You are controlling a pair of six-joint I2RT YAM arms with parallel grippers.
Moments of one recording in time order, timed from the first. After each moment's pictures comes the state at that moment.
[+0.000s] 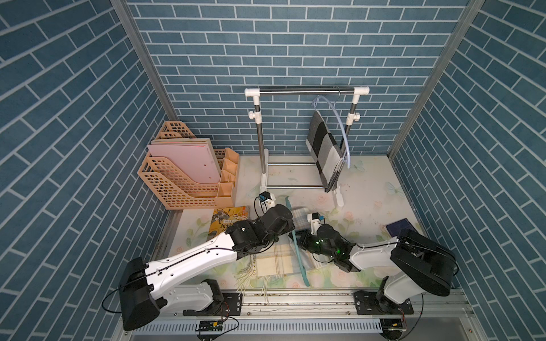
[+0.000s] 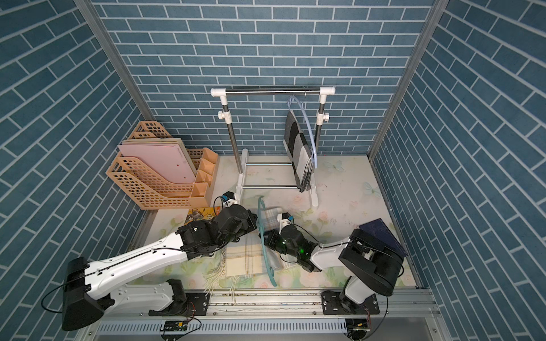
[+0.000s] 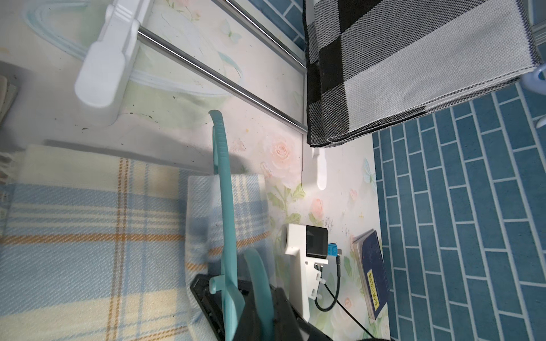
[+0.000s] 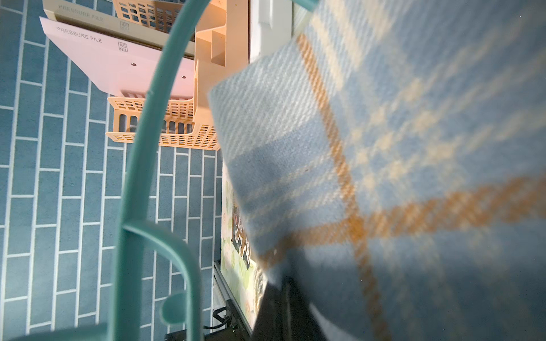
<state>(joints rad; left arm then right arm) -1.02 1.19 0.98 -0.48 -0.34 -1.19 1.01 1.55 0.42 0.74 -0.11 1.26</state>
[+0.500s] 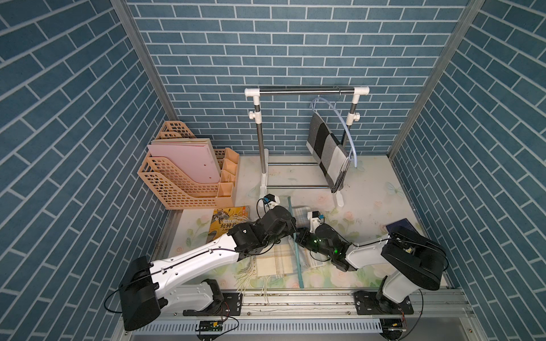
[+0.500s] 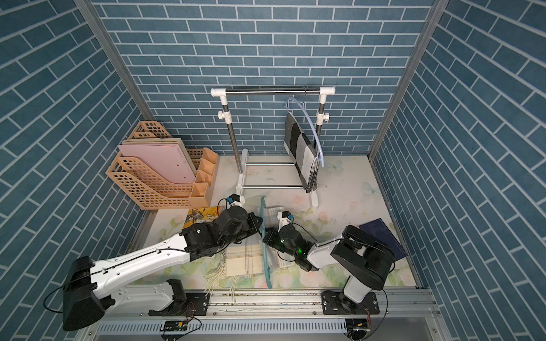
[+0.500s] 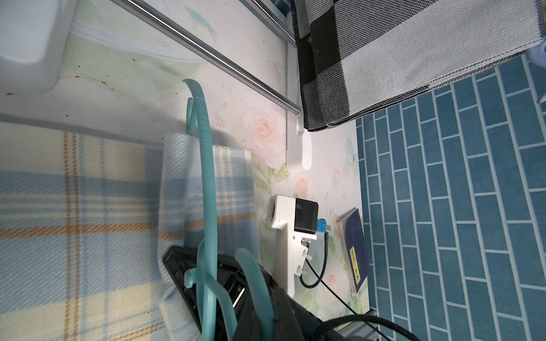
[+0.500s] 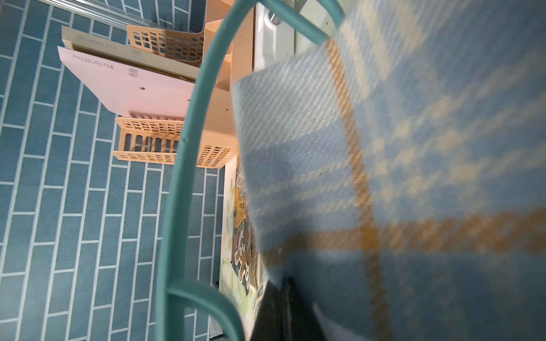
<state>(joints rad) -1.01 1.19 0.90 -0.34 -0.22 -1.18 1.01 1.63 0.44 0.84 -0.03 1.26</state>
